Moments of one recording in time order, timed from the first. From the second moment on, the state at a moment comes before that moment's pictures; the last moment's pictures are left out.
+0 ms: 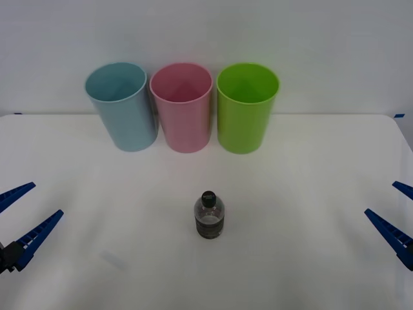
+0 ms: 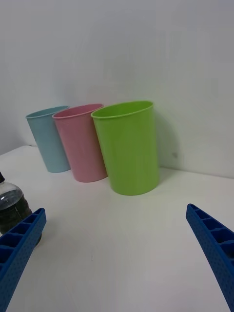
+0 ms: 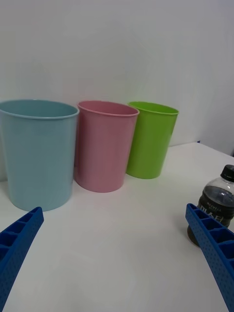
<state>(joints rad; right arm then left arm) 0.35 -0.40 -0.52 -1.66 0.96 -1.22 0.00 0.35 0.40 0.52 -1.66 -0.96 -1.22 0.00</state>
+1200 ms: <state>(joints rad) 0.43 -0.55 -0.36 -1.62 0.97 -1.32 0.03 0.35 0.40 0.52 -1.66 -0.96 -1.22 0.00</state>
